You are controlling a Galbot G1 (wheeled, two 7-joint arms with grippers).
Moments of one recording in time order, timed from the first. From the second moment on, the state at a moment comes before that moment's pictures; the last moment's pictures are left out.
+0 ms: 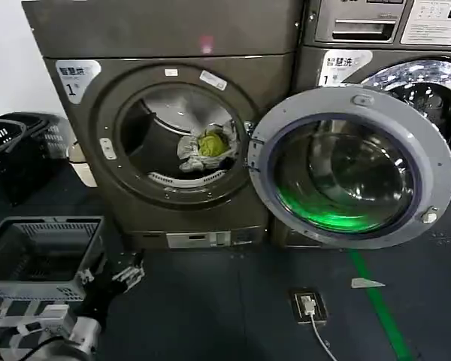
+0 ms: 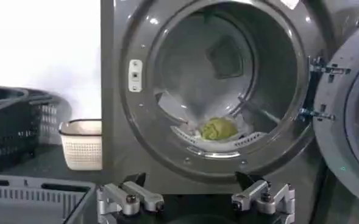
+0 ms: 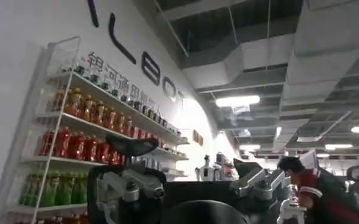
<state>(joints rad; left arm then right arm) 1.51 -1.51 -0.72 -2.35 -0.19 0.53 0.09 -1.68 0.69 2.31 1.59 0.67 -0.41 -0.04</state>
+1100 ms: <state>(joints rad) 1.49 -1.49 -0.73 -2.35 -0.21 0.50 0.11 -1.69 0.69 2.31 1.63 0.78 -0.34 -0.08</state>
